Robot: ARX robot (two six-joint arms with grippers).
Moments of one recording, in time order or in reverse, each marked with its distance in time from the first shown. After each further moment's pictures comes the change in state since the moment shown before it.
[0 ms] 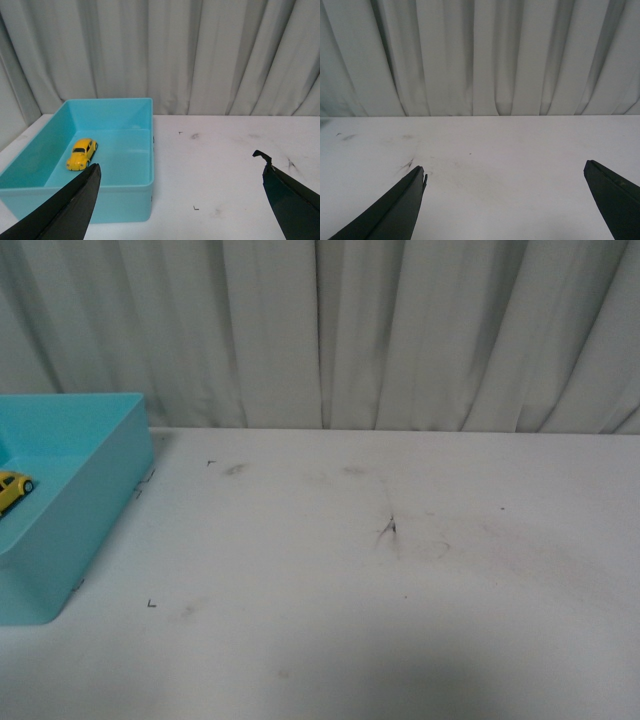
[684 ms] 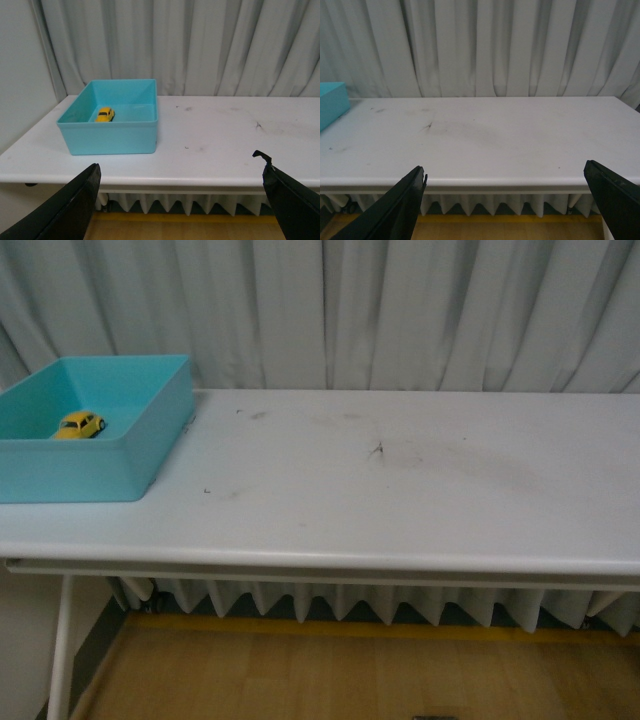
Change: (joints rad) left arm 0.000 0.000 0.000 -0.001 -0.001 0.000; right arm 0.000 0.000 0.000 -0.001 0.000 0.000
